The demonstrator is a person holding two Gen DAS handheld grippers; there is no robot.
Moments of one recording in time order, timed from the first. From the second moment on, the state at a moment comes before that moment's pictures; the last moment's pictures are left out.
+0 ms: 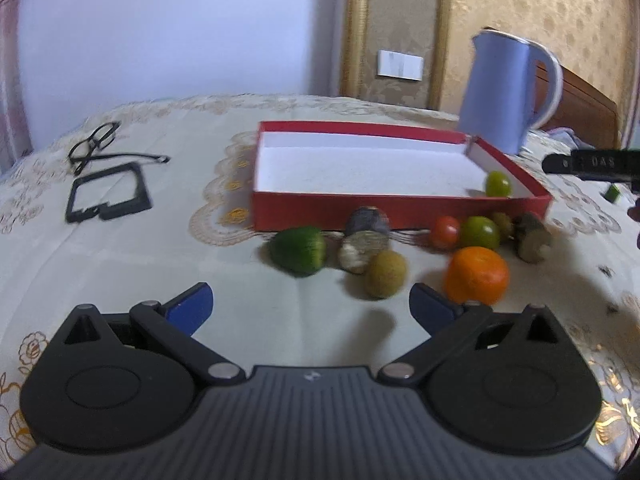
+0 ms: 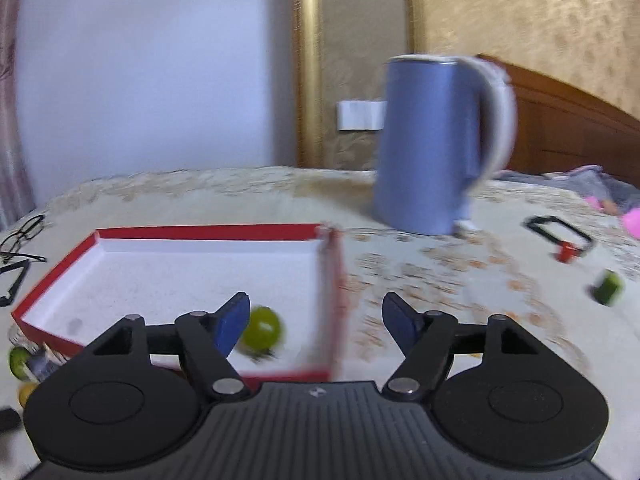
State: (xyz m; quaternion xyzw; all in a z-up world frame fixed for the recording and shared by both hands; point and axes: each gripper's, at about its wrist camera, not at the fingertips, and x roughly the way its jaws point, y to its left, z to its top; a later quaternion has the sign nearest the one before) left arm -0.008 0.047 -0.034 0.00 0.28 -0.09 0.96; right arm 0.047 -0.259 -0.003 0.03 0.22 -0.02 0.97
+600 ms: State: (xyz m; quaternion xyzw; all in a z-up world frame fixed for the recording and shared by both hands) left arm 0.000 0.023 -0.023 -0.01 0.25 -0.18 0.95; right arm 0.028 -0.315 -0.042 0.11 0.26 -0.07 0.96
